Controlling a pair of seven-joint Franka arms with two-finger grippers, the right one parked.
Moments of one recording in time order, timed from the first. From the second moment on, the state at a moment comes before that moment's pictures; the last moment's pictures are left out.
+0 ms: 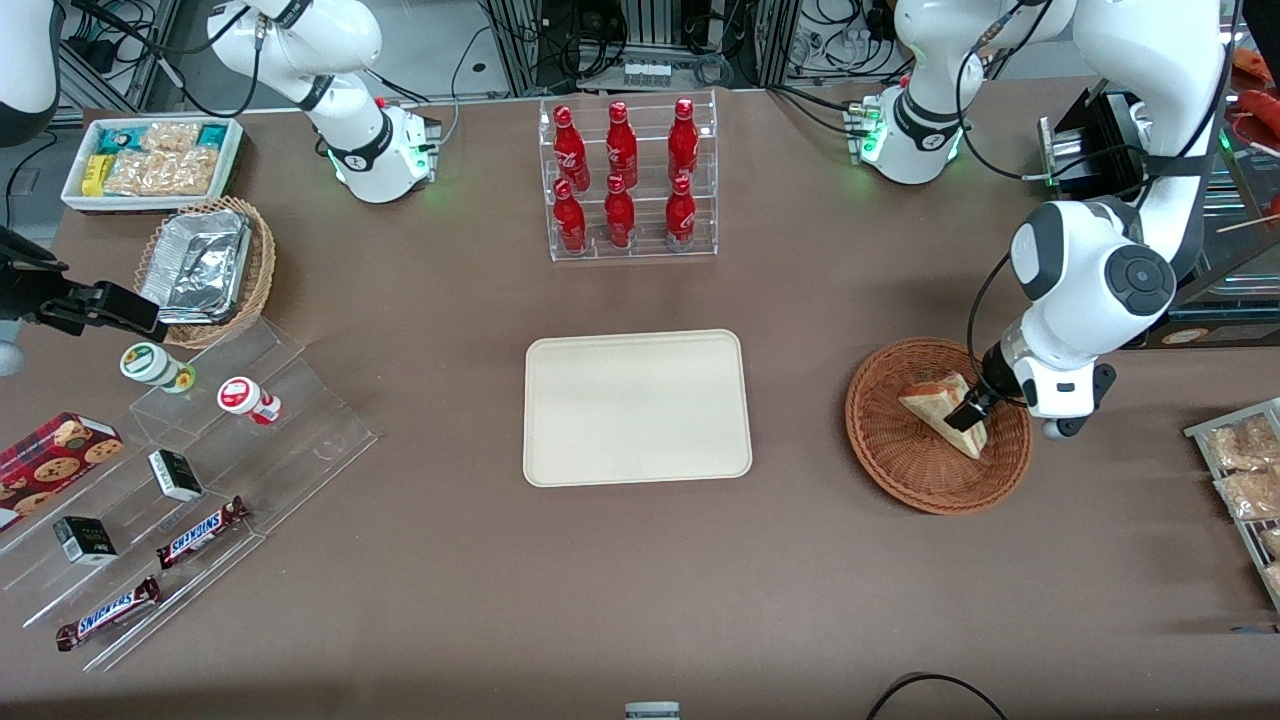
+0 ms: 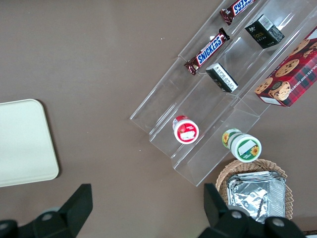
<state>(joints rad) 0.02 0.18 -0.09 -2.19 -0.07 2.41 -0.84</state>
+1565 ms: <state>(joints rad) 0.01 0.22 -0.10 -2.12 0.00 2.23 -0.81</state>
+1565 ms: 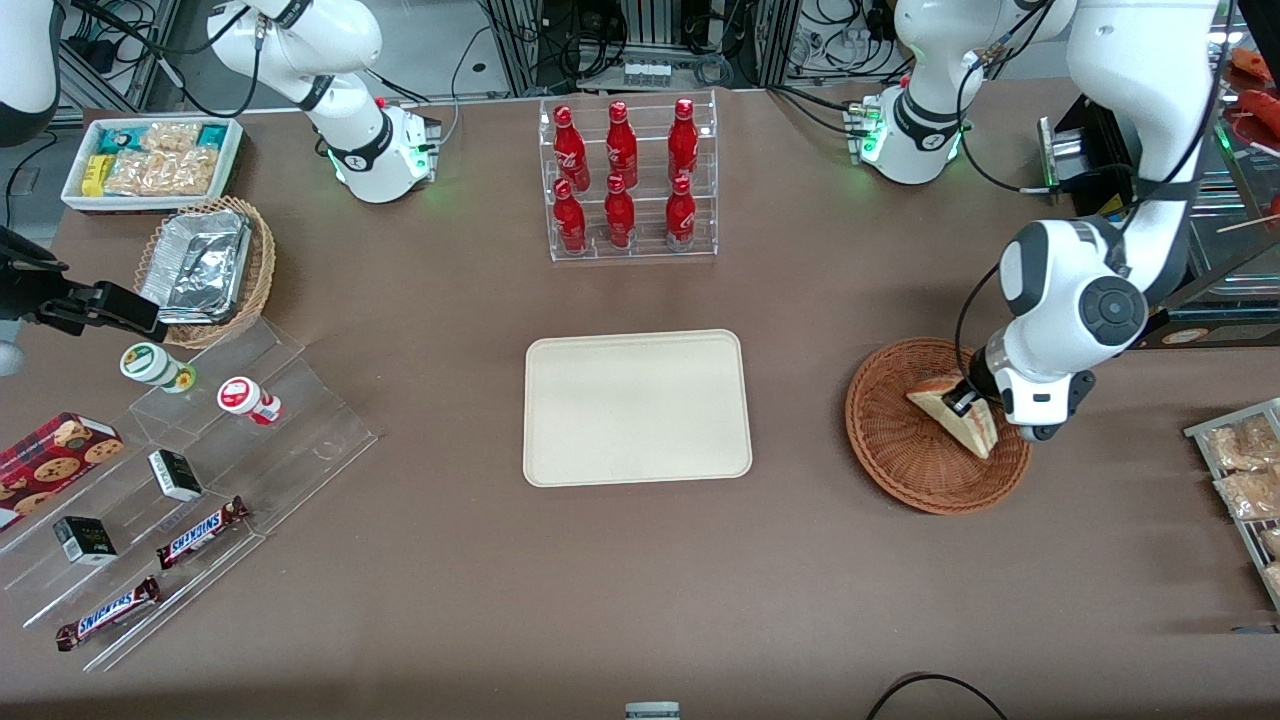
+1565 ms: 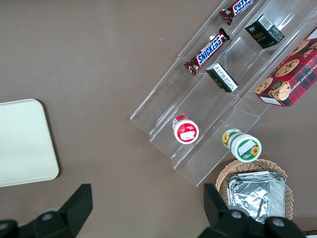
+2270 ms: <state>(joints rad) -0.28 0.26 -0.13 -1.91 0.00 1.98 -0.62</state>
